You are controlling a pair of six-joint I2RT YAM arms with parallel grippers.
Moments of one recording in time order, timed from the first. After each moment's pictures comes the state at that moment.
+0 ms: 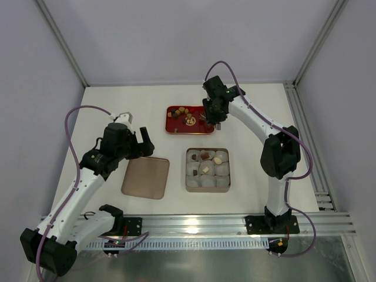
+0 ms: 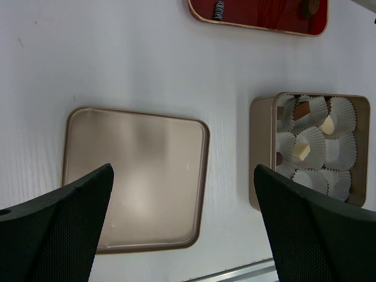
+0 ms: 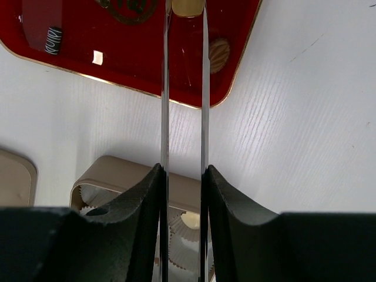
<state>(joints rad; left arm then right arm) -0.37 0.93 0.89 -0.65 -0.03 -0.45 0.51 1.97 1.83 -0.92 0.08 0.26</state>
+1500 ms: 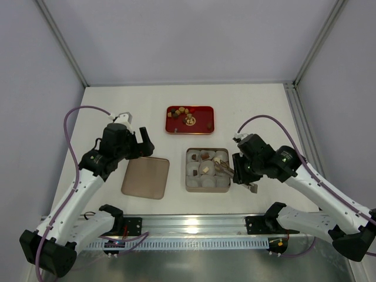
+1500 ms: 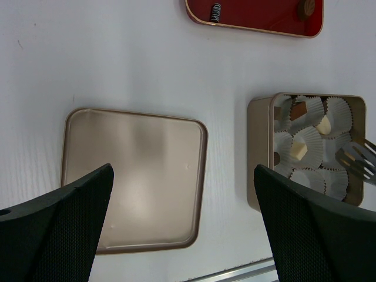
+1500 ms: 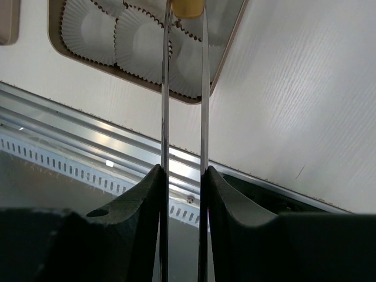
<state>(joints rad) -0.37 0.92 0.89 -0.65 -0.03 -0.45 0.75 0.98 1.07 -1.16 0.02 0.50</state>
